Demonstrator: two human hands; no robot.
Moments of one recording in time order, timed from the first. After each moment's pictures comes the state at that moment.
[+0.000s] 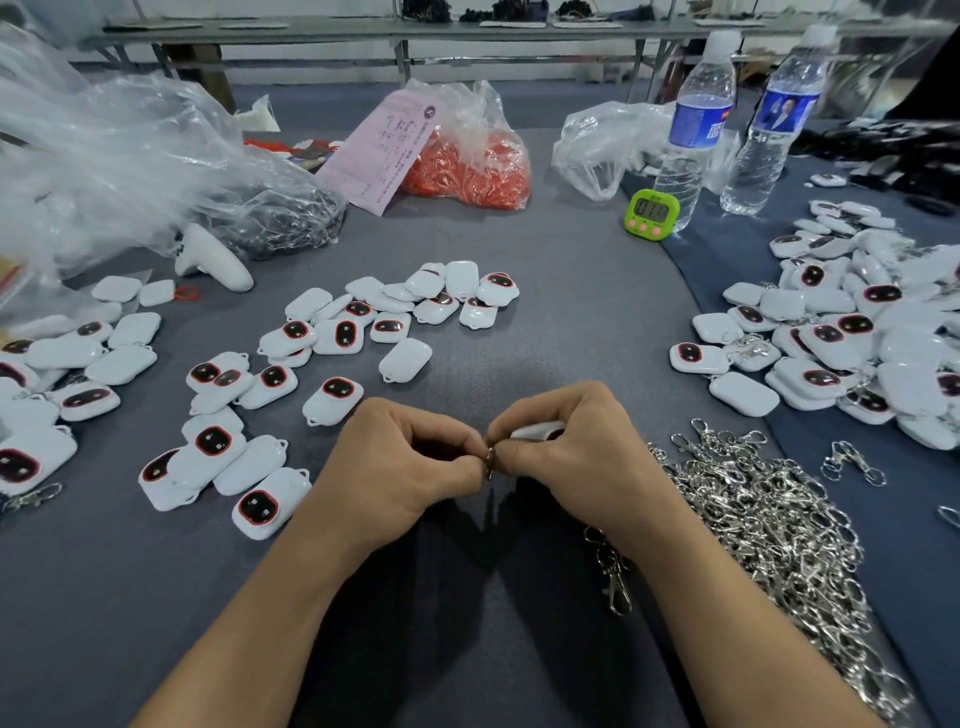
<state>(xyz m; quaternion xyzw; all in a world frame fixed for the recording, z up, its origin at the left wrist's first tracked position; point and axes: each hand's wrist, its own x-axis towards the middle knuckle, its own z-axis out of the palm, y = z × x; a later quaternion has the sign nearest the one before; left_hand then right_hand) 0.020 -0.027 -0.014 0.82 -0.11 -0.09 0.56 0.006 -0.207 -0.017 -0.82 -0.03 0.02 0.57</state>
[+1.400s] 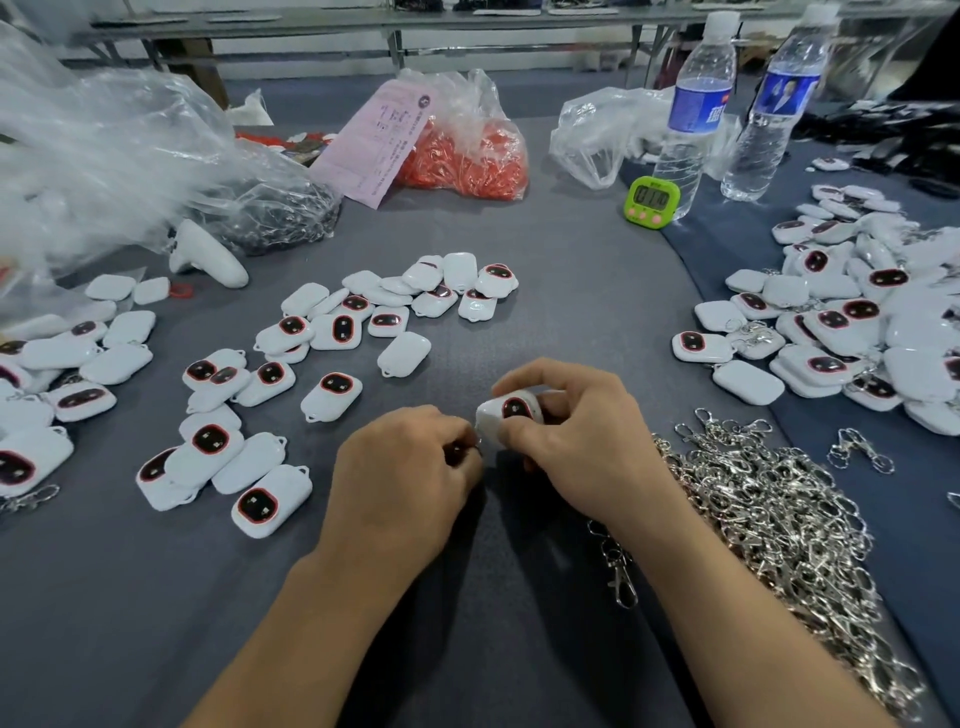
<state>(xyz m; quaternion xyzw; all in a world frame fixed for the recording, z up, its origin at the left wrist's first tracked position) 0.016 -0.040 -0.033 0.96 -0.13 0.14 0.23 0.007 -0.204 -0.024 -0.83 0.03 -0.05 0.56</state>
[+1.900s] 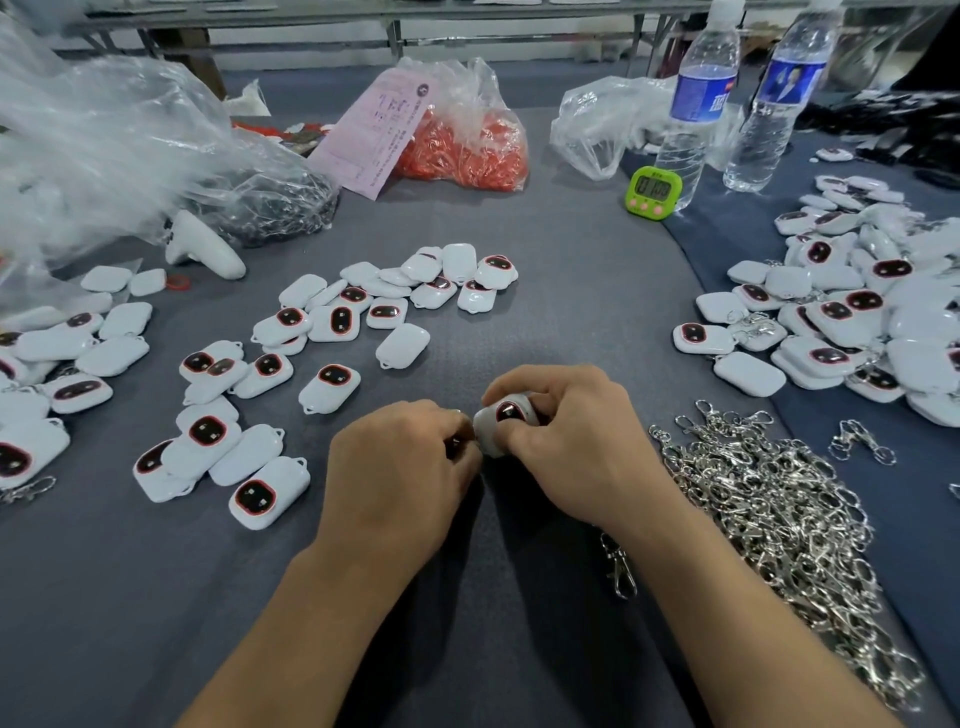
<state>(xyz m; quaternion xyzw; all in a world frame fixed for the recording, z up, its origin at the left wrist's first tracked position) 0.012 -0.037 -0.034 0.96 -0.15 0.17 0.19 0.006 -0.201 -0.024 -0.87 0.01 -0.05 0.49</state>
